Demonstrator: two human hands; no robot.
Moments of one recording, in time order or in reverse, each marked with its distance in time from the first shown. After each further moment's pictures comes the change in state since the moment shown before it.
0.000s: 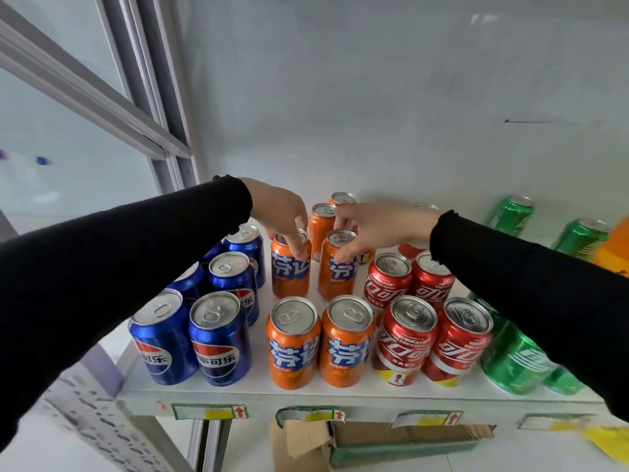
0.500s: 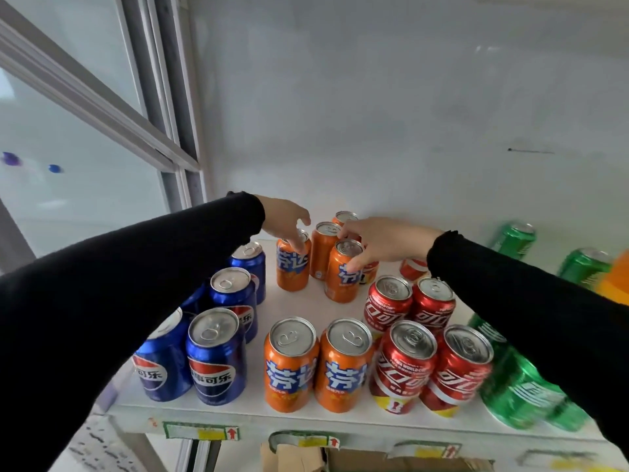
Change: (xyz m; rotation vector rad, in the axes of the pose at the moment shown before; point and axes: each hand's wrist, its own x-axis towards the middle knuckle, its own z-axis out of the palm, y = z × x) left_hand 0.028 -0.015 -0.003 -0.097 0.114 -0.080; right_hand 0.014 0.018 -0.009 -0.110 0.012 0.010
